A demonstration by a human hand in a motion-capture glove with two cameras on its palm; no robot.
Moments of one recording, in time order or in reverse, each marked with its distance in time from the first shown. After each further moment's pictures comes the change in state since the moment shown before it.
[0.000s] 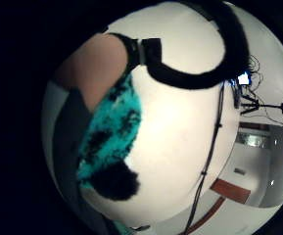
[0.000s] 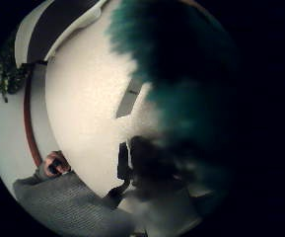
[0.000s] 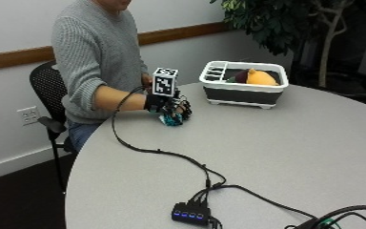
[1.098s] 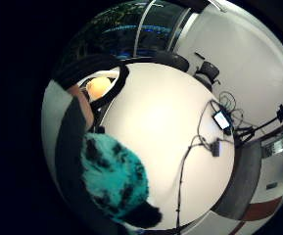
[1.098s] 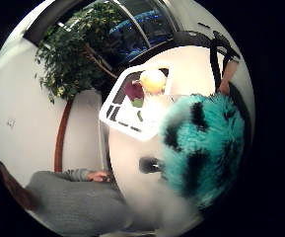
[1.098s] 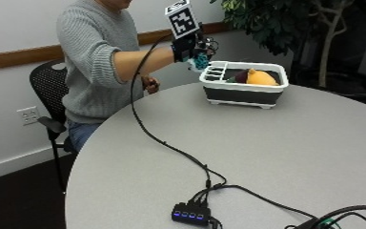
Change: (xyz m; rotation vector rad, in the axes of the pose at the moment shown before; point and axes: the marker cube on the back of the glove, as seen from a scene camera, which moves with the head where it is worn) arm 0.037 -0.096 -0.251 0.518 -0.147 -0.108
